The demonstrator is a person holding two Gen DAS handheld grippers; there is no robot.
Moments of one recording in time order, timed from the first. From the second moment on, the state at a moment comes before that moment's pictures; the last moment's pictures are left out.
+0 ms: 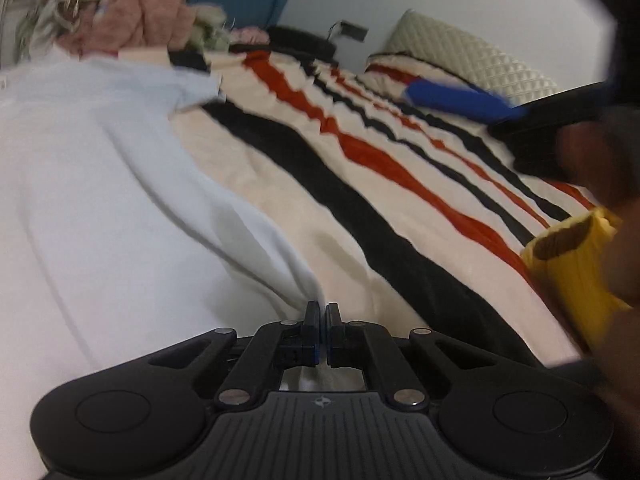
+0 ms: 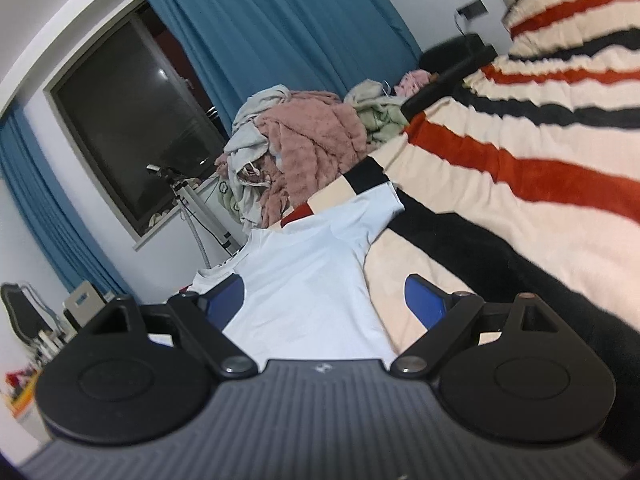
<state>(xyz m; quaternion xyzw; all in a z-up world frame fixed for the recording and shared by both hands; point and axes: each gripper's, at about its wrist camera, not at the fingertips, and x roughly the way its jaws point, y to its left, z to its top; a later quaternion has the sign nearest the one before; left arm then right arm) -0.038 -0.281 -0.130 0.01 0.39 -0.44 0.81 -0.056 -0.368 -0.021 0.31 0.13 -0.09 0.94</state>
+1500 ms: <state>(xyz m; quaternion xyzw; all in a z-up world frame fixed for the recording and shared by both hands) -0.030 -0.042 -0.015 -0.01 0.24 -0.16 0.96 -0.025 -0.269 -0.015 0.07 0.15 -0.05 0.99</state>
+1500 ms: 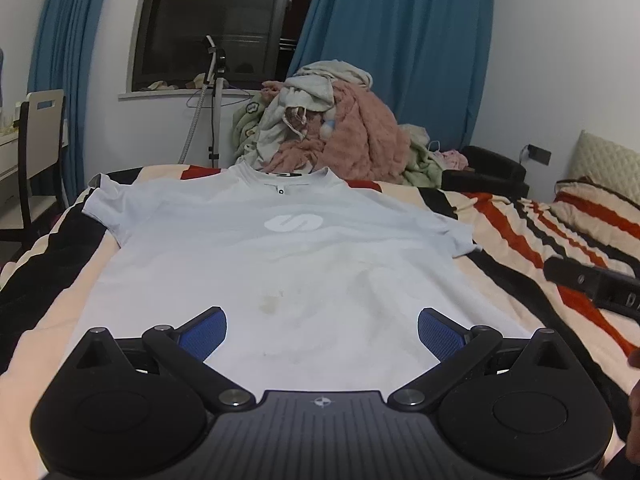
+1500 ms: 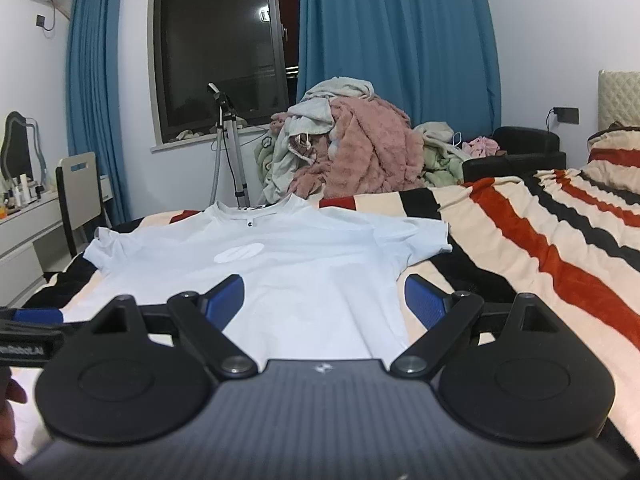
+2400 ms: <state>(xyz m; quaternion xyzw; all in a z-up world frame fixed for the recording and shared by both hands) -0.041 -0.028 -0.007 -0.03 0.23 -0.11 0.97 0.078 -0.353 -0.019 0.32 0.16 -0.08 0.93</state>
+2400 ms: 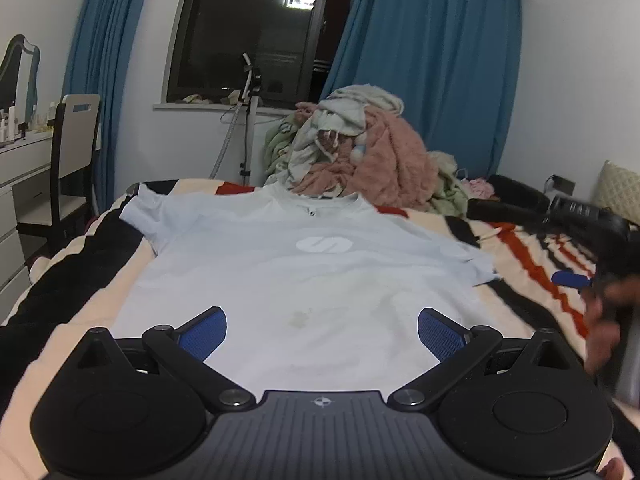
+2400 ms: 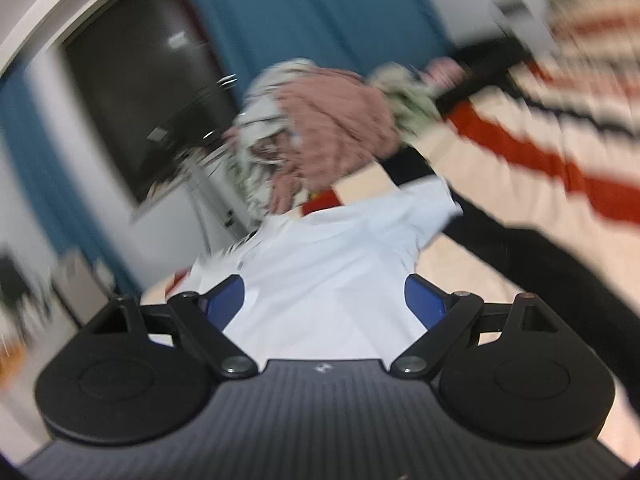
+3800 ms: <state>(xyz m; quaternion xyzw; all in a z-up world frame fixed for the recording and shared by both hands) 0.043 0.015 -0.034 -0.07 0.25 -0.06 0.96 0.357 -0.368 0.009 0.09 0.09 -0.17 0.98</state>
